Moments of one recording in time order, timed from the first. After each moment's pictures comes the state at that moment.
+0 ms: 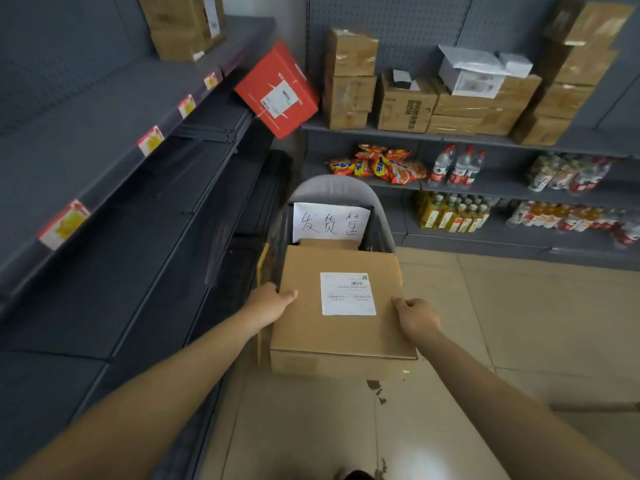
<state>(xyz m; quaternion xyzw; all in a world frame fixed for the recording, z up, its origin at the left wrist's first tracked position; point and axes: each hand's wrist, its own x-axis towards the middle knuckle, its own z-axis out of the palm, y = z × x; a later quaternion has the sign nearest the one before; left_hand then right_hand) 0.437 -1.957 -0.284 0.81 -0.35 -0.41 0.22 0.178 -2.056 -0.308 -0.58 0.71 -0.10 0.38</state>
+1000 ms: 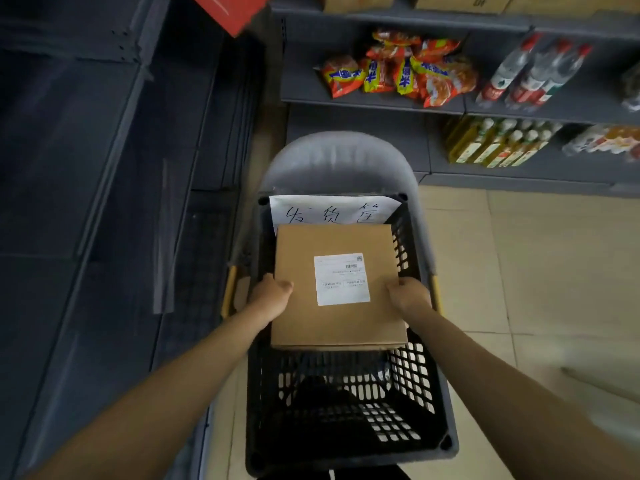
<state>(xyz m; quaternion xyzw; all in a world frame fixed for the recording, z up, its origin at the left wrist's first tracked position) 0.556 -2.276 -0.455 0.83 -0.24 -0.49 0.11 0.327 -2.364 -0.466 -0.53 0.75 0.07 0.39</state>
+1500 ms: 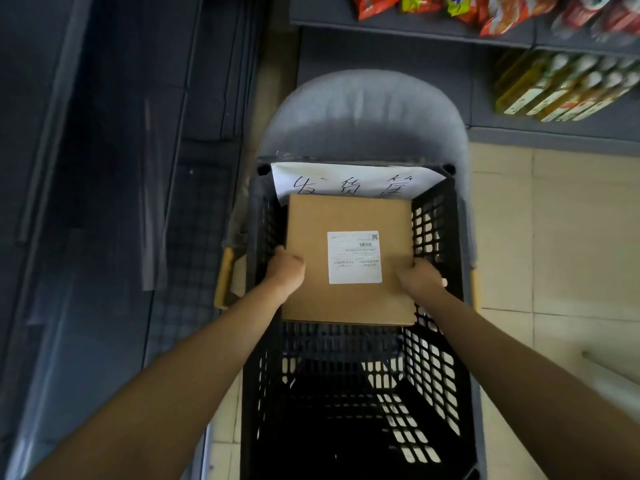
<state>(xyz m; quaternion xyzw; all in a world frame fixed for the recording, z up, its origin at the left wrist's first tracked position) 0.561 -2.326 -0.545 0.84 -0.15 -0.50 0.12 0.344 -2.406 -0.556 -0.51 0.74 0.16 0.41</state>
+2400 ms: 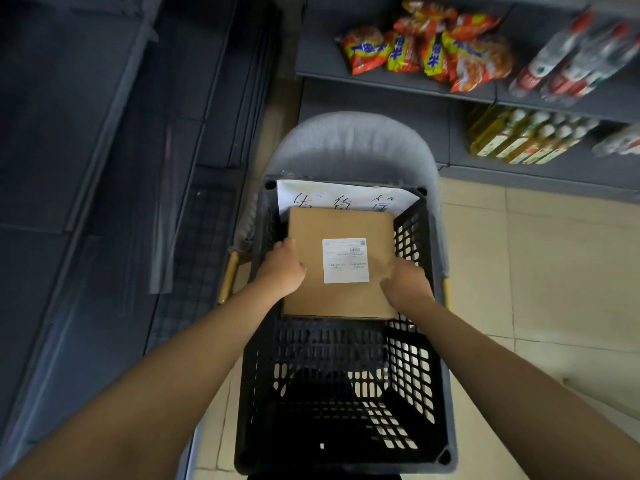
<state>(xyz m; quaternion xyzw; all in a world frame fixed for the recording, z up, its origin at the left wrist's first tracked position) 0.560 -2.314 -0.475 0.82 -0.40 -0.40 0.05 0.348 -2.386 -0.475 -0.70 0.63 0.17 0.30</state>
